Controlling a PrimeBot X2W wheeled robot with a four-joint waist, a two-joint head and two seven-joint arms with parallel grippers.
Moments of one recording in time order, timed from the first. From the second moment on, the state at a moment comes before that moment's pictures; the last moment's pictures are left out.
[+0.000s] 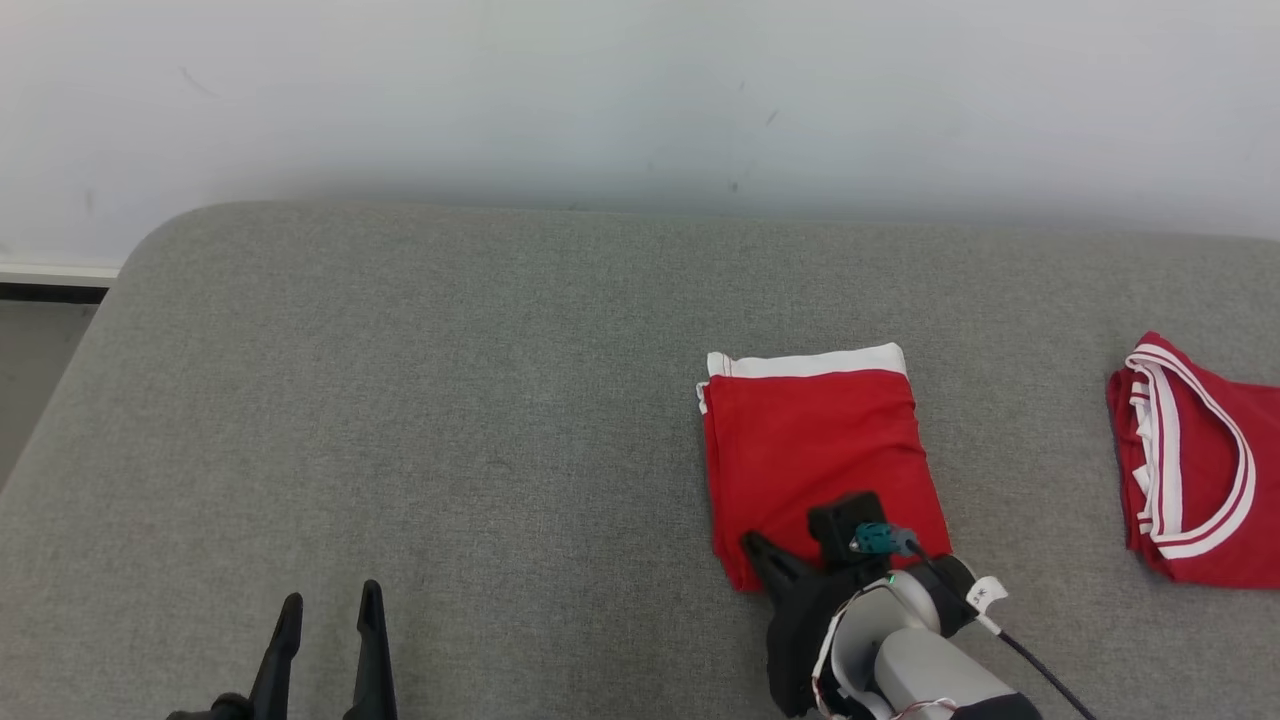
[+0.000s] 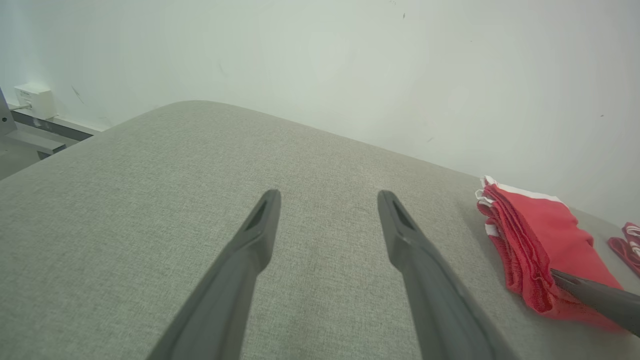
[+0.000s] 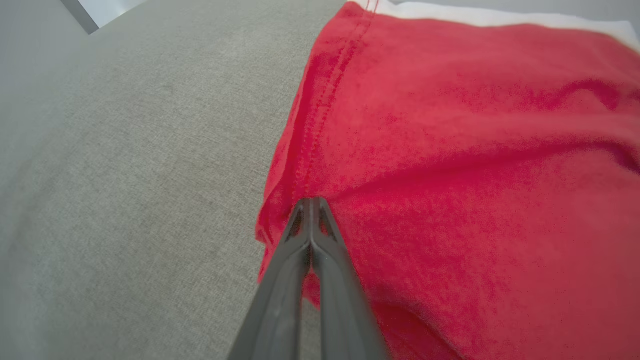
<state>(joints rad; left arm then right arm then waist) 0.08 0.05 -0.03 0.08 -0.31 -0.02 -0.26 -0.55 -0.06 0.58 0.90 0.42 0.13 -0.03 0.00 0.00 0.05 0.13</state>
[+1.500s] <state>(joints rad) 0.10 0.06 0.10 0.12 -0.22 -0.03 -0.26 -0.17 -0.16 0.27 0.42 0.31 0.13 -0.22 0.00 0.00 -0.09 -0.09</state>
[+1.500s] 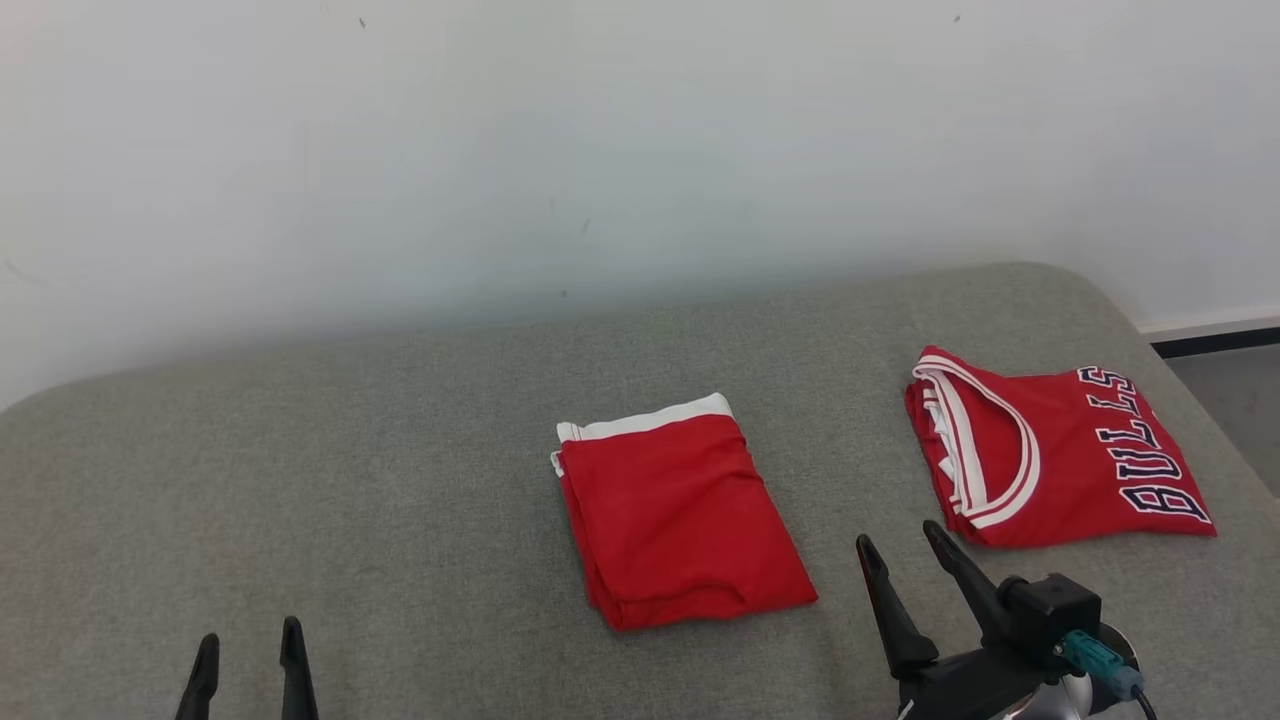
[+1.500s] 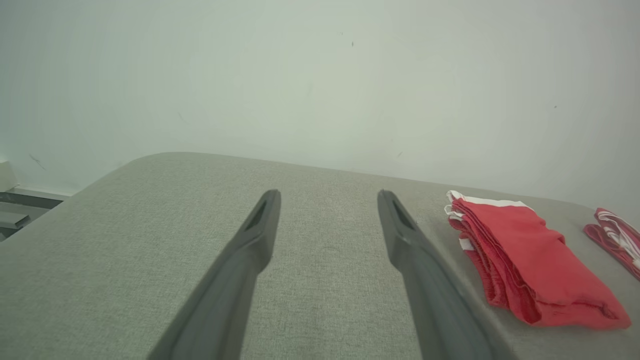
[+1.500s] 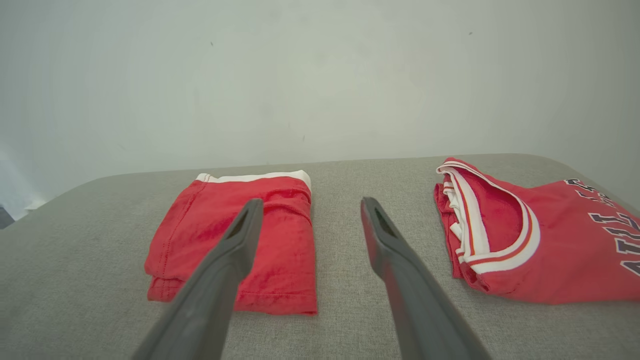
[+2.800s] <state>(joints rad) 0.11 0.05 0.07 0.18 -0.19 -0.03 -0.26 -0.10 -0.14 0.14 0.33 0.30 0.13 -0.13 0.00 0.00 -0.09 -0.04</state>
